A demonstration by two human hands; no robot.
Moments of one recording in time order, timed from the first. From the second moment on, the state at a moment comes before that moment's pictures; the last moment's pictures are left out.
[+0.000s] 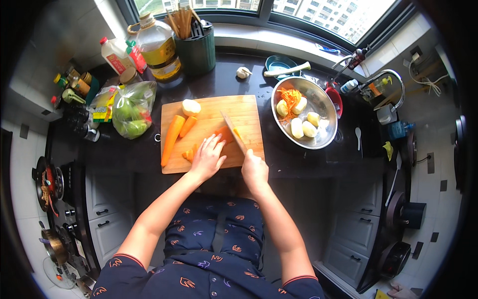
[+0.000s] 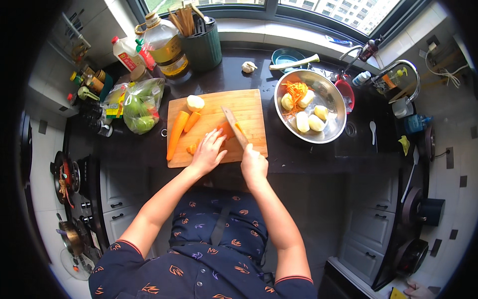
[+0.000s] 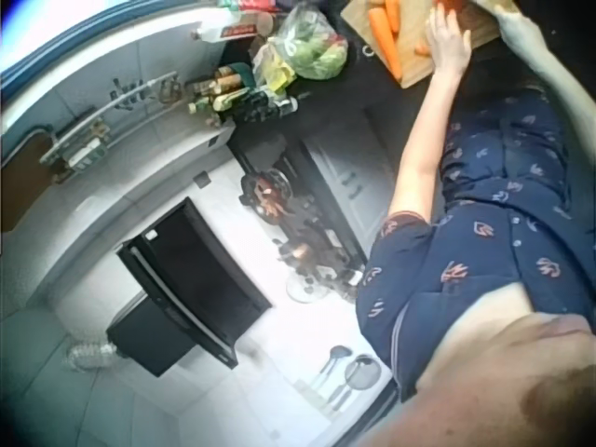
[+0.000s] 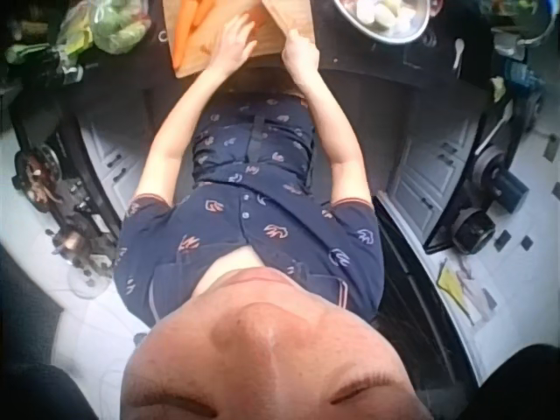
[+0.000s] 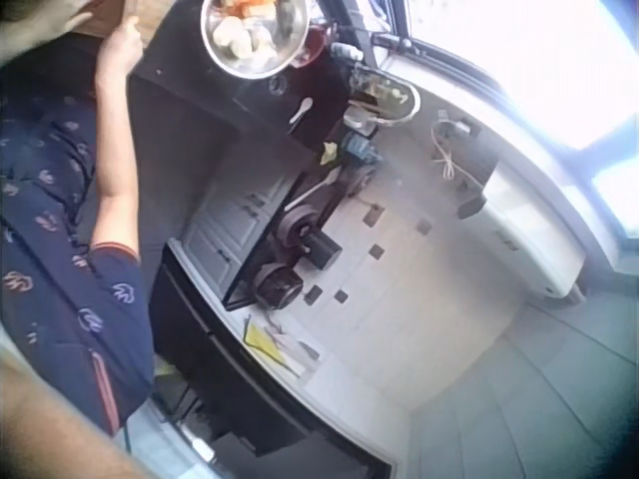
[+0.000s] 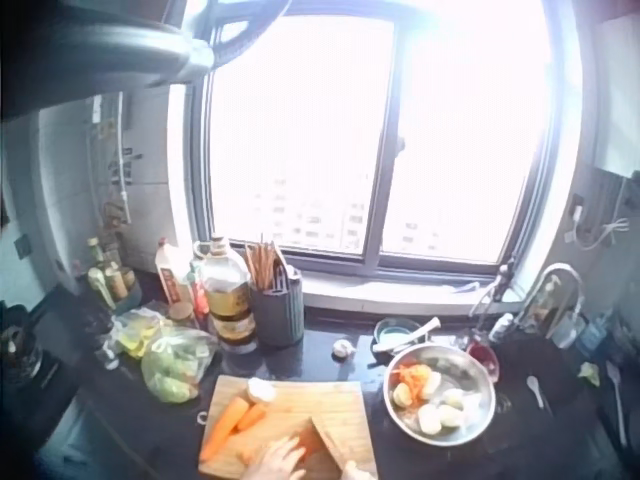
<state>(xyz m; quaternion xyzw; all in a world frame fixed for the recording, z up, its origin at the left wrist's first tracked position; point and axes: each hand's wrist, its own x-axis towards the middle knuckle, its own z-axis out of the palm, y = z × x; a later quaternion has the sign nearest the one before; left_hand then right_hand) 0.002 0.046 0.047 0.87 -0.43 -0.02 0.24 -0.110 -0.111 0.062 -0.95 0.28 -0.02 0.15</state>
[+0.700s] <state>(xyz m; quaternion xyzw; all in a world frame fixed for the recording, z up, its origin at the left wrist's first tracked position) 0.094 -0.122 0.103 0.78 -0.57 -0.22 -0.12 -0.112 -0.129 0.058 -0.94 0.25 0.00 0.23</state>
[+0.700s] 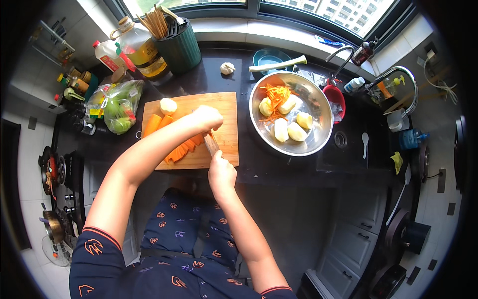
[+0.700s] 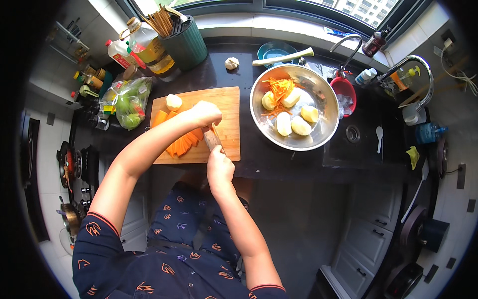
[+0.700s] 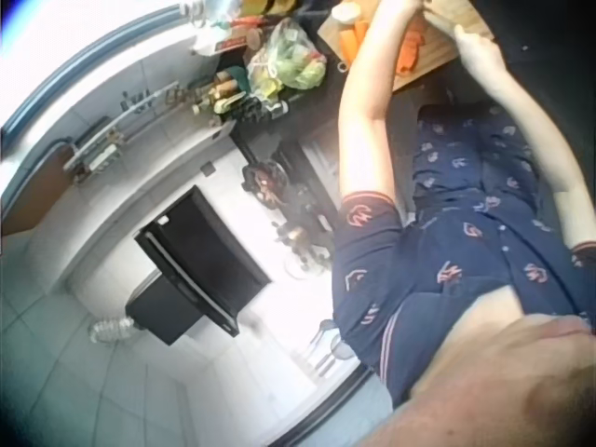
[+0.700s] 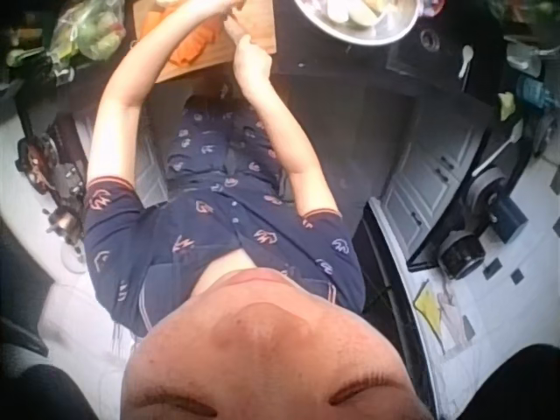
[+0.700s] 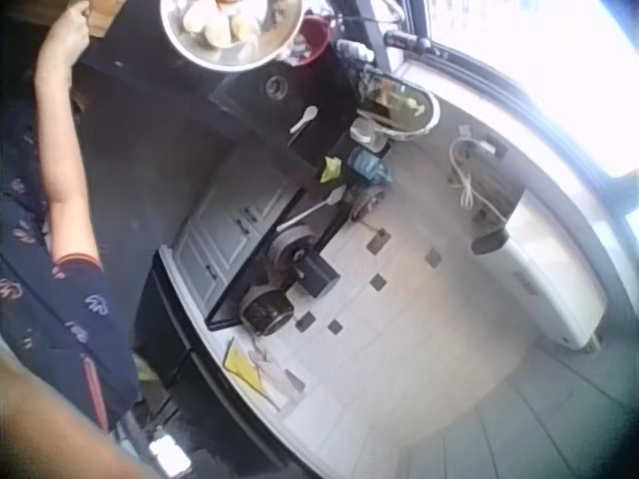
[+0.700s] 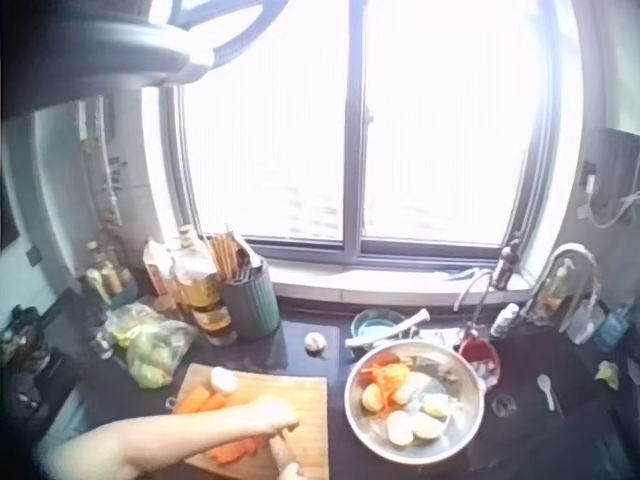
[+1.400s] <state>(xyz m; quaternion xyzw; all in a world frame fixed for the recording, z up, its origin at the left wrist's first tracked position) 0.133 0.026 0.098 0.83 -0.45 -0.19 0.27 -0.119 -0.159 0.073 -0.92 0.23 -0.03 0.31</state>
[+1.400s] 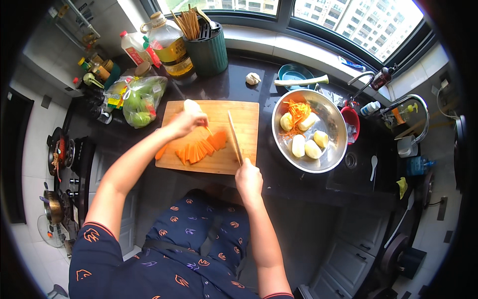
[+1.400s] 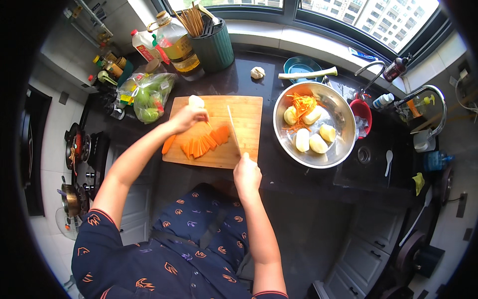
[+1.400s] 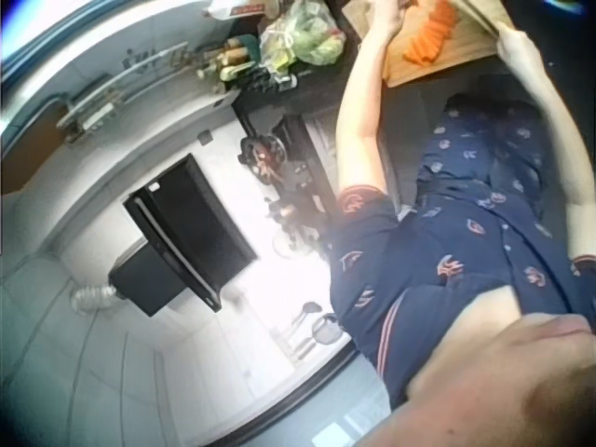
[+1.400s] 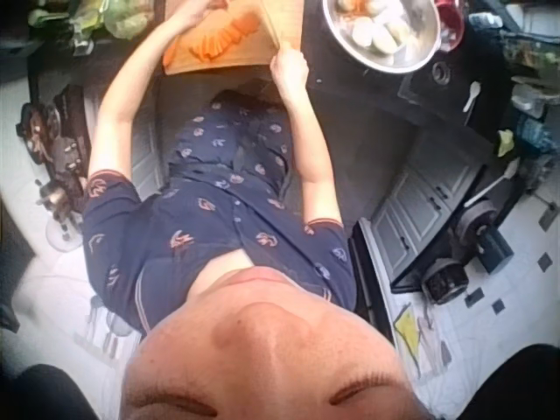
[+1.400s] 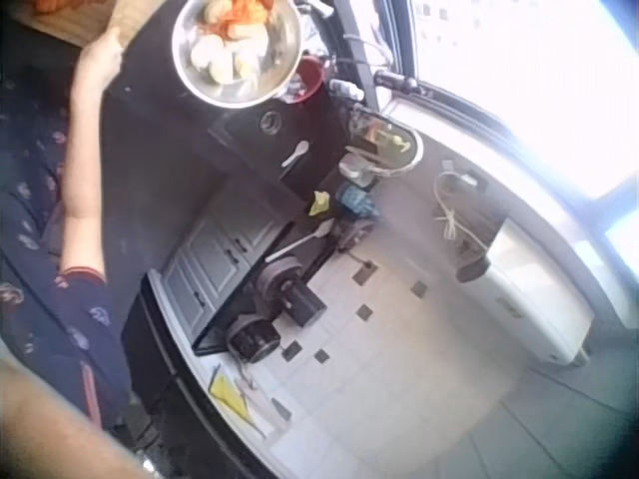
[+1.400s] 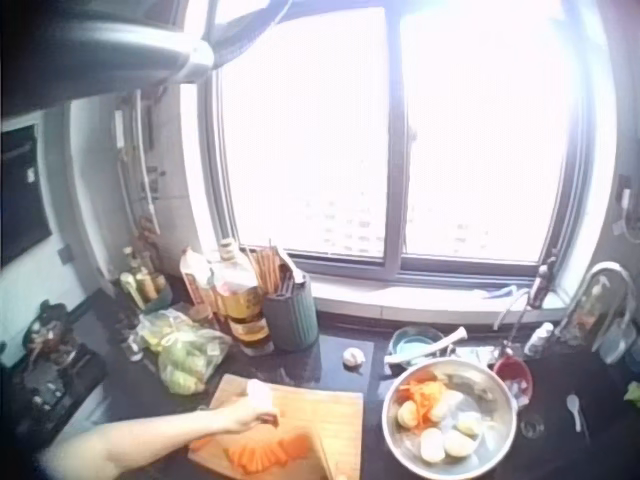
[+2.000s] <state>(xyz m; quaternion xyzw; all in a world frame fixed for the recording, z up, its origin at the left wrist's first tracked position) 0.111 0.026 0.049 0.81 -0.50 -0.12 0.28 -0.109 -0.148 0.080 -0.90 0.32 0.00 0.31</state>
